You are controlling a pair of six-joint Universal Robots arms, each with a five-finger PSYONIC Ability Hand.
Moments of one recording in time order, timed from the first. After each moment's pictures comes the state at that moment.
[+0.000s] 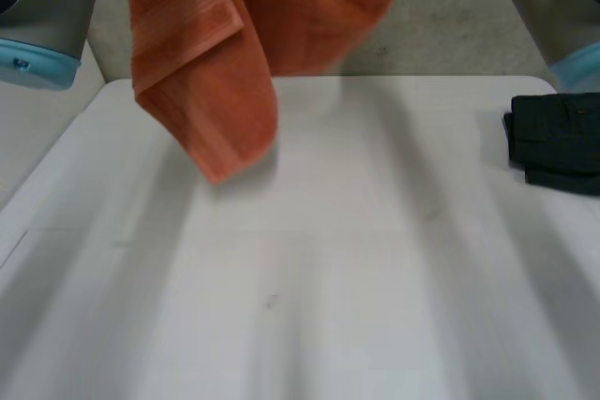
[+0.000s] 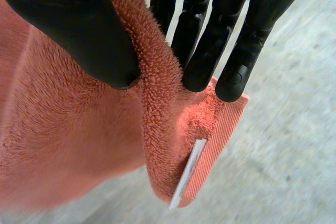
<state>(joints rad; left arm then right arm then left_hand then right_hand) 4.28 -2.01 -0.67 3.30 -1.49 3.62 1.97 -0.96 0.45 0.06 1.36 2.77 1.14 1.20 1.19 1.20 0.97 0.98 1.16 1.18 1.19 0.98</state>
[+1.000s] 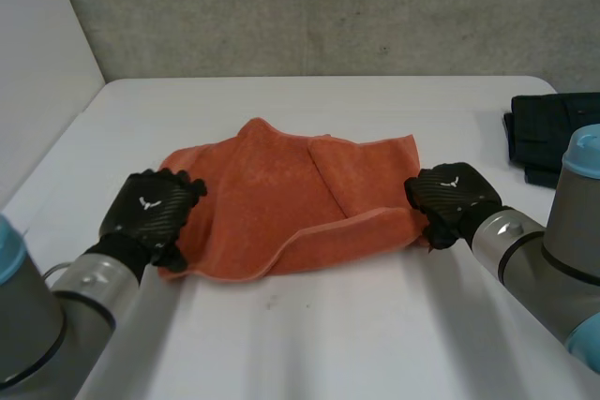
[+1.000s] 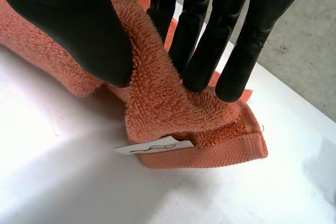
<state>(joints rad) 4.34 -1.67 -2.02 3.49 -1.50 3.50 1.94 -1.26 1.67 -0.03 1.39 2.72 0.39 0.38 0.38 0.37 0.19 0.98 1.16 1.18 1.19 0.98</state>
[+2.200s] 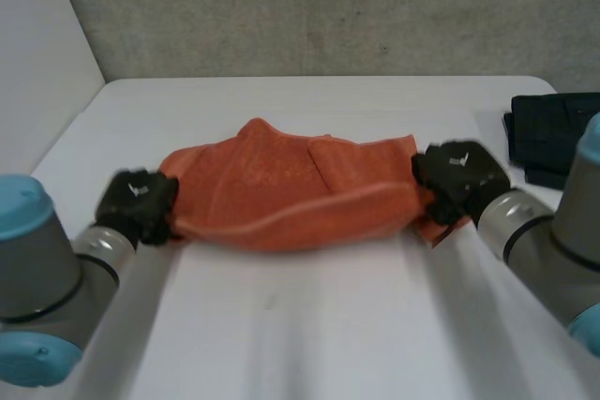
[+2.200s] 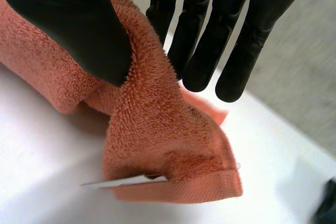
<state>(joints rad) 4.43 -1.87 -1.89 3.51 -1.53 3.51 1.92 -1.28 1.65 -0.07 1.39 2.79 1.14 1.19 1.19 1.20 0.97 0.98 1.16 1.18 1.19 0.98</state>
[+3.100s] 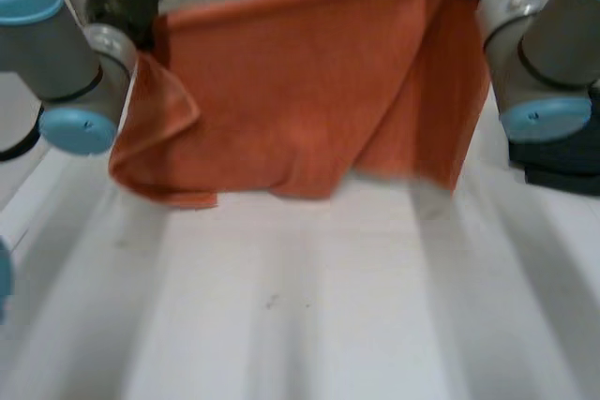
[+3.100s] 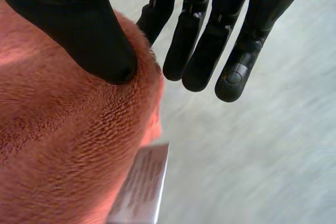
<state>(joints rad) 4.41 -2.38 -0.54 3.15 -1.61 3.73 1.96 -0.92 0.70 -0.23 1.57 2.62 1.14 1.19 1.19 1.20 0.97 0.98 1.16 1.18 1.19 0.98</state>
